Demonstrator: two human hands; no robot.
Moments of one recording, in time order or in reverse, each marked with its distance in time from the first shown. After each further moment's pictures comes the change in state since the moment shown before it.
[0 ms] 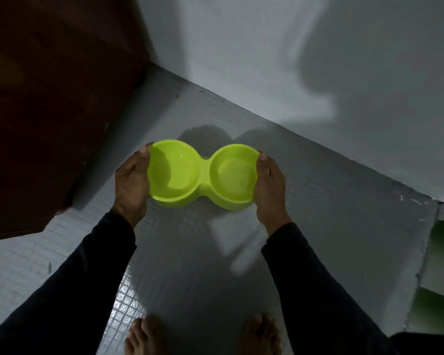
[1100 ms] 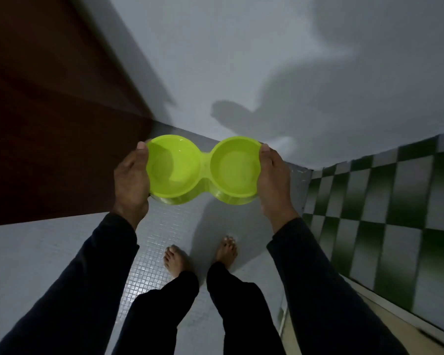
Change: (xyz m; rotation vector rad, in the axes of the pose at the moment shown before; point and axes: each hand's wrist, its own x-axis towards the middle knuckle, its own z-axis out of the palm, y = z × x) left_hand -0.302 0.451 0.021 0.011 -0.046 -0.046; right_hand -0.285 -0.443 -0.186 -0.037 0.134 -0.002
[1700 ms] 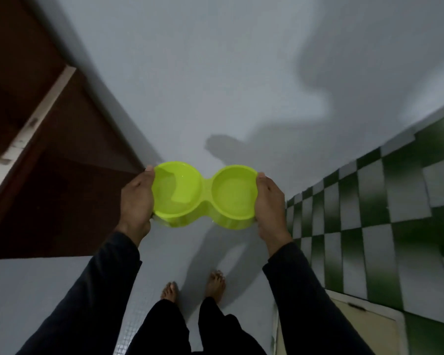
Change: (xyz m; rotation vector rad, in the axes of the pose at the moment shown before) left_hand -0.127 0.166 0.030 -0.031 -0.081 0.044; right_hand -0.115 -0.163 -0.109 0.102 0.087 -0.014
